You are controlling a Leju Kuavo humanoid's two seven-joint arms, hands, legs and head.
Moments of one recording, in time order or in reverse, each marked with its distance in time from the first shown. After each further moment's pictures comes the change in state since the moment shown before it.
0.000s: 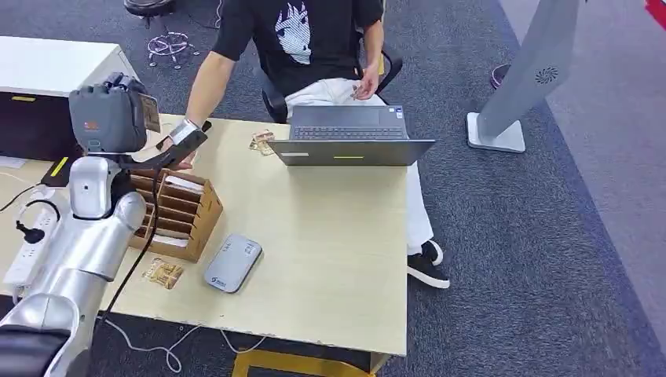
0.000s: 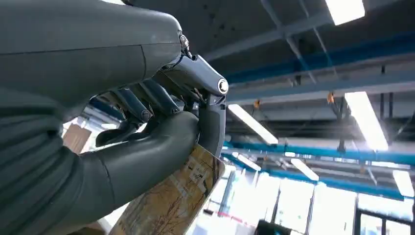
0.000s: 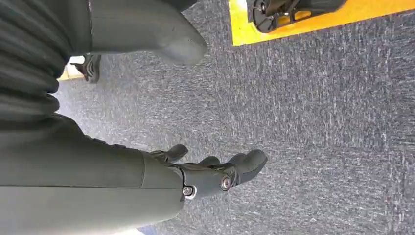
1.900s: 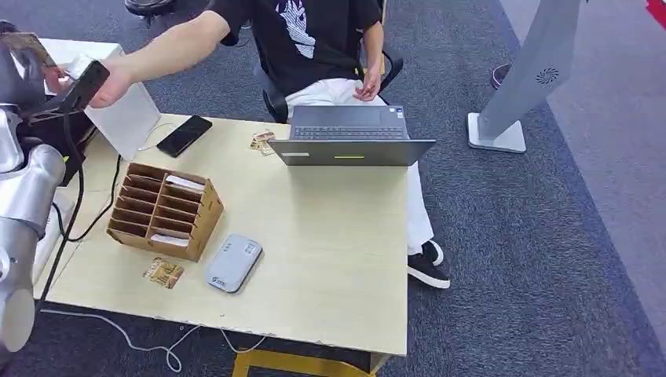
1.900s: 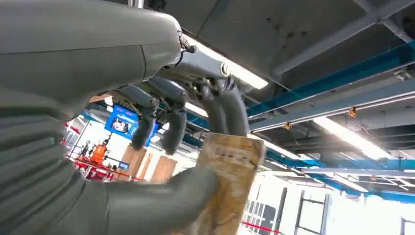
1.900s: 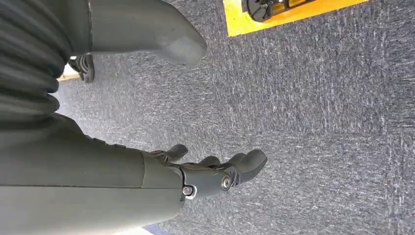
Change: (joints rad) left arm -0.280 0.146 0.133 0.375 -0.089 -0.005 0.103; right arm 0.003 -0.014 0.014 0.000 -0.034 -0.029 -0.011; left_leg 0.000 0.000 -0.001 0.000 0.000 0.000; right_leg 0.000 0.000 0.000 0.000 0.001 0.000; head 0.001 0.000
